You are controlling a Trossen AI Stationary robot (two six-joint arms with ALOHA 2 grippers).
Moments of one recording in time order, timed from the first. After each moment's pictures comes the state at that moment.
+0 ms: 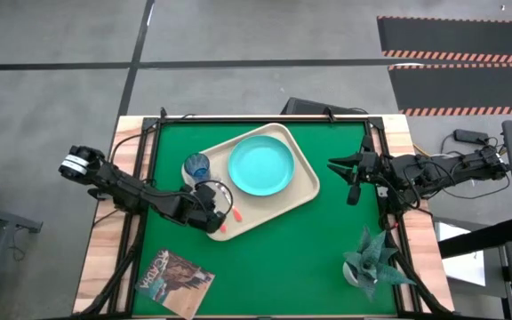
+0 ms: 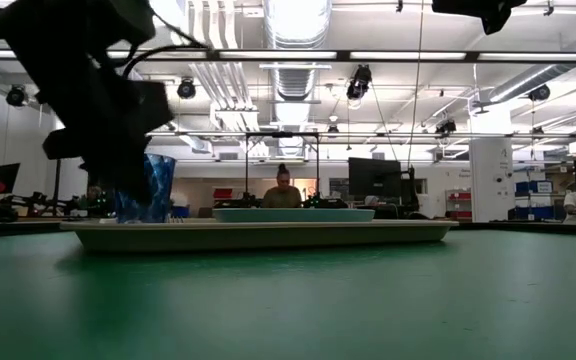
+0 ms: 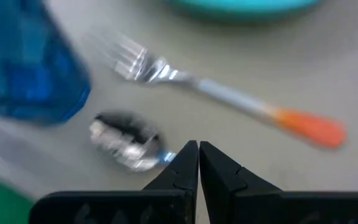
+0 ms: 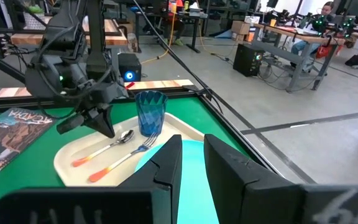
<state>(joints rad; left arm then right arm) -0.33 1.44 0.73 -0.56 -0.58 -1.17 0.22 0.66 0.70 -0.23 0.52 0.01</state>
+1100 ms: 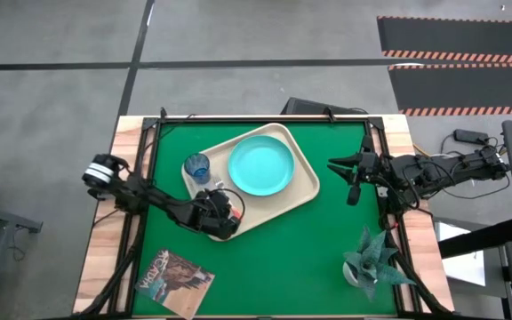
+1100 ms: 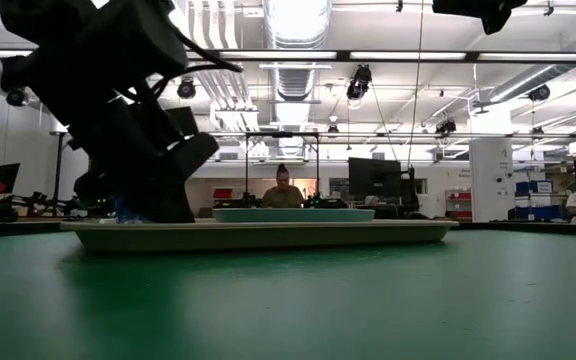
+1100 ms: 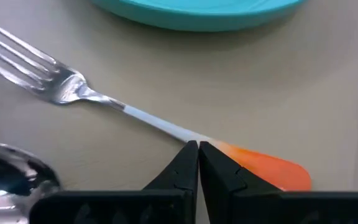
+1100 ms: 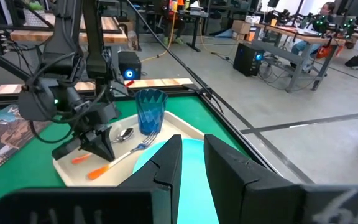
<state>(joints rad) -0.33 1.68 0.75 -0.19 -0.66 -1.15 0.22 0.67 0.70 -0.24 0.52 0.00</state>
